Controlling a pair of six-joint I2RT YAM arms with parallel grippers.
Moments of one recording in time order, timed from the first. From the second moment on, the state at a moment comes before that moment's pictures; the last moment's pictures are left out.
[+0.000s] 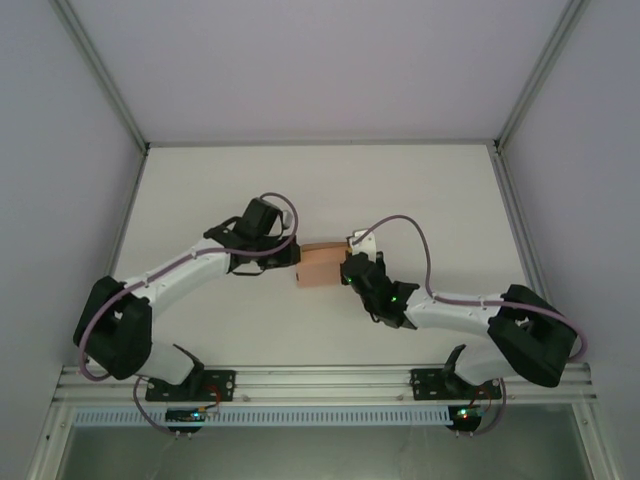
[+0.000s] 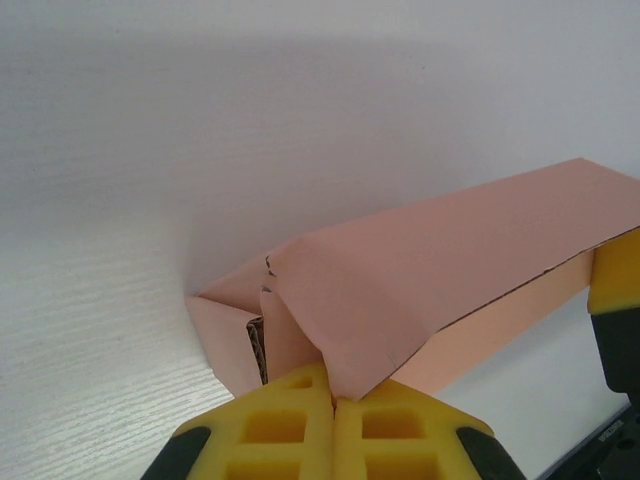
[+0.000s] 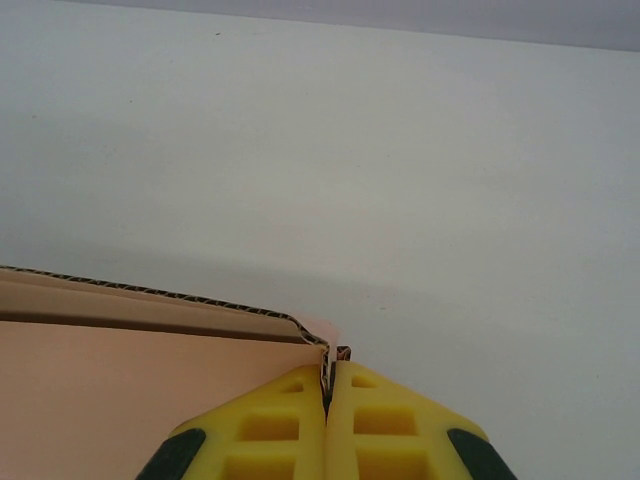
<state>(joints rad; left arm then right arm) -0.62 1.45 0.97 -0.49 0.28 -0.65 0.95 1.37 0.57 0.24 0.66 0.38</state>
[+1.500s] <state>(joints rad) -0.71 1.50 1.14 -0.76 0.06 -0.54 0.97 1.37 0.59 0.19 0.67 0.37</state>
